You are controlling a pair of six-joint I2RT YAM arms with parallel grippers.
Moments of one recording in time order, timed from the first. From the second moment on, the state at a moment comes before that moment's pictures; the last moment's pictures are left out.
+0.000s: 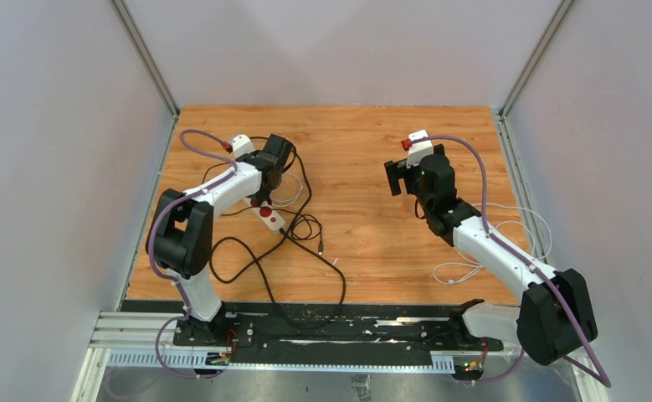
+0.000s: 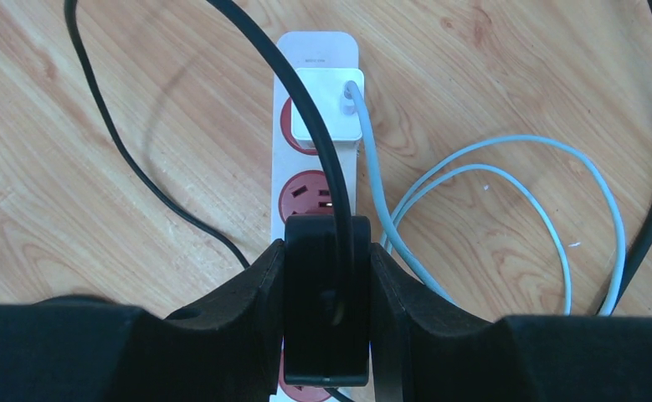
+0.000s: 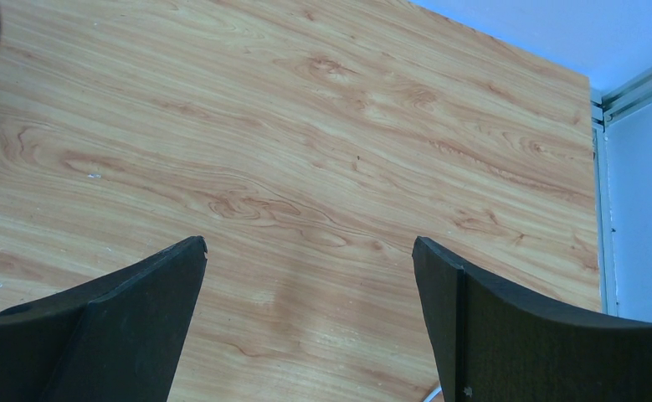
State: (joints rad) left arm -0.40 1.77 1.24 -0.63 -0.75 -1.00; right arm 0.43 1.20 0.77 0.13 0.26 -0.18
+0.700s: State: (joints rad) left arm -0.47 1.73 1.05 -0.46 -0.90 -1.14; right arm 0.43 1.19 0.74 0.14 0.26 -0.20
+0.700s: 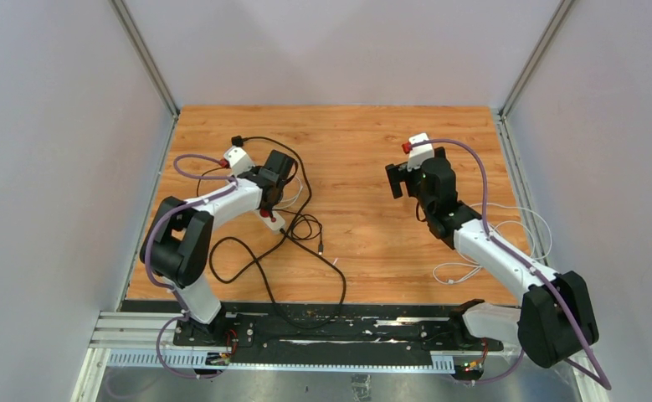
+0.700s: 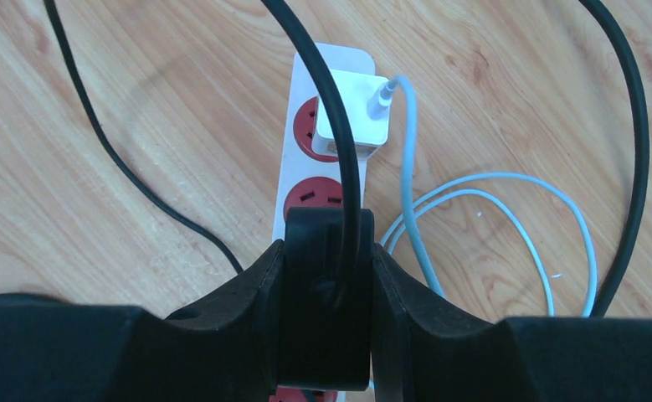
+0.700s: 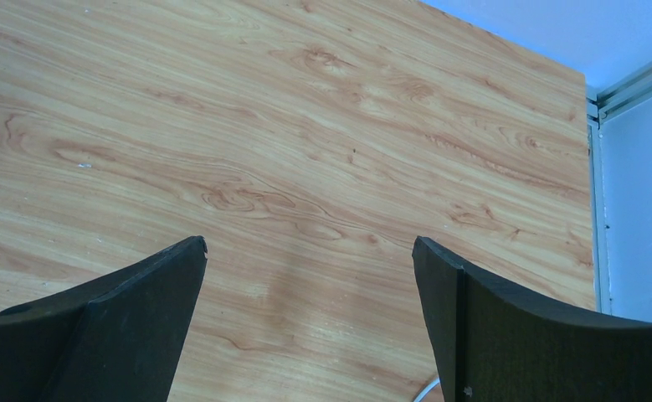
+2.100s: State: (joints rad) left arm -0.51 1.81 1.07 -0.45 -0.94 -1.12; right arm 0.42 1.14 0.69 0.19 0.24 -0.20
